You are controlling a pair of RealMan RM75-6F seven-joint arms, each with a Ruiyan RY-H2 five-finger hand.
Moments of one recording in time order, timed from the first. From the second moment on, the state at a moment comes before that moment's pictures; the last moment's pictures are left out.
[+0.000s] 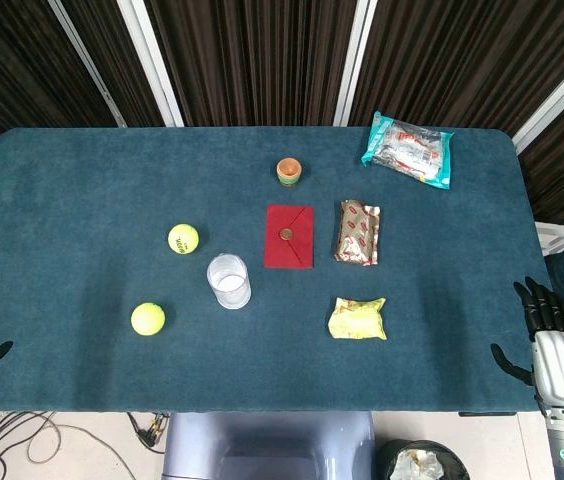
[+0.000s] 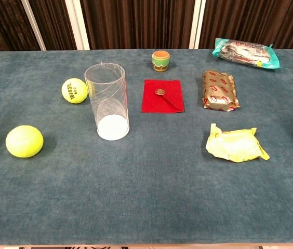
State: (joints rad) left arm -0.06 -1.10 -0.06 -1.59 1.47 1.52 0.06; right arm 0.05 -1.19 0.10 -1.64 -1.50 1.55 0.00
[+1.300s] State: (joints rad) left arm -0.26 -1.09 -0.06 -1.67 1.57 1.26 0.10; right arm 0.04 -1.18 0.11 -1.65 -1.50 1.58 0.01
